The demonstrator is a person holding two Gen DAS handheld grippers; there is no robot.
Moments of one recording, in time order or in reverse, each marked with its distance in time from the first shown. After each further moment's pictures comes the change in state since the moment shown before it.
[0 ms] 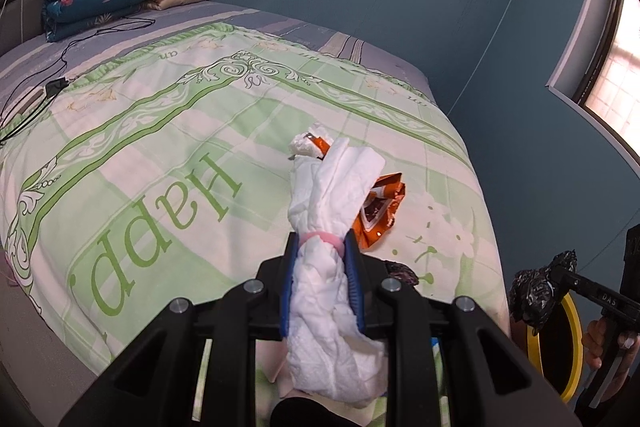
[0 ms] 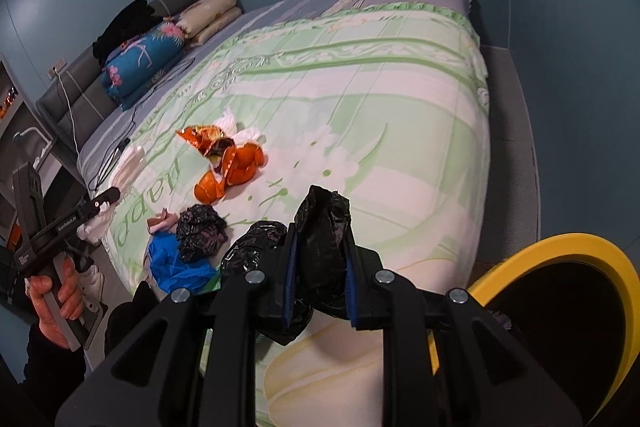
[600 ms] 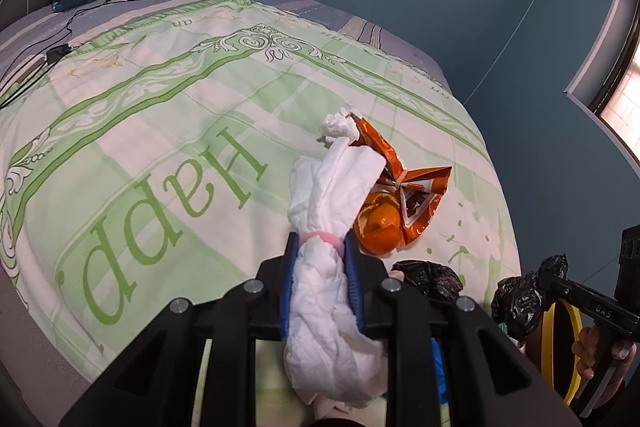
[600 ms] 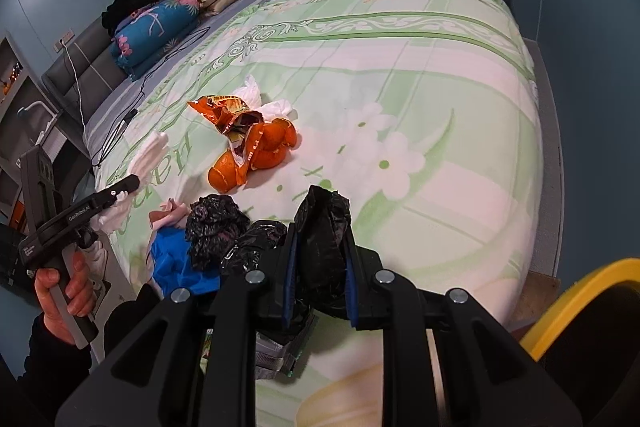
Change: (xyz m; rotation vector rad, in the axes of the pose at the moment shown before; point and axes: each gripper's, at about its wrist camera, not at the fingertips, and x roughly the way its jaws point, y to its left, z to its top) left arm 0.035 0.039 -0.001 -0.070 0.061 0.007; right arm 0.062 0.041 0.005 -0.056 0.102 0.037
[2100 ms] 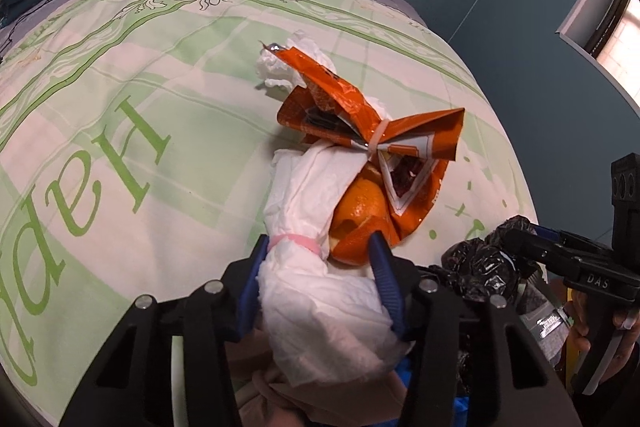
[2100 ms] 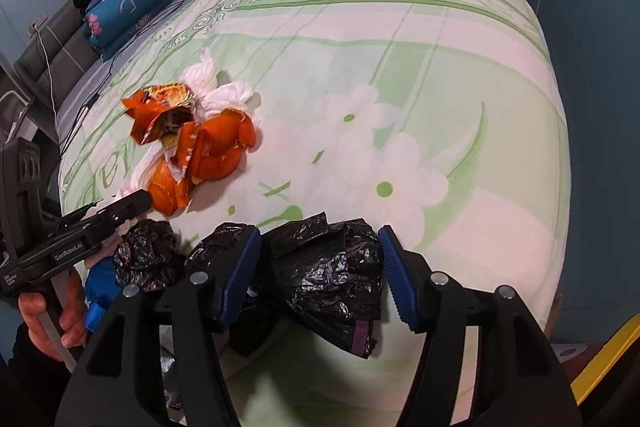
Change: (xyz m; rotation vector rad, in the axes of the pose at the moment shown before) left arm 0.102 -0.034 0.000 0.119 0.177 -0.060; right arm 0.091 -0.007 0.029 -0.009 0.103 -0.074
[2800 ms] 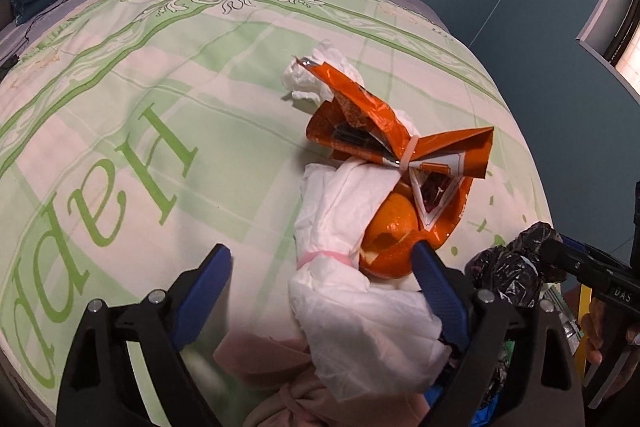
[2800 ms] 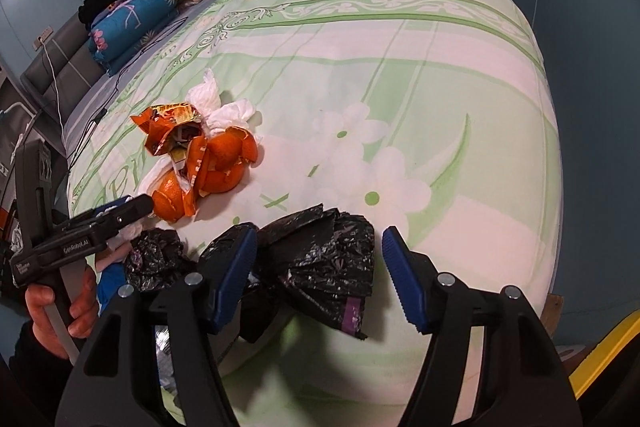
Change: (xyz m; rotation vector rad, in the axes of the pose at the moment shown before) left arm 0.000 0.007 0.009 -0.035 -0.002 0.074; right arm -0.015 -0.011 0.001 0.028 -0.056 0.023
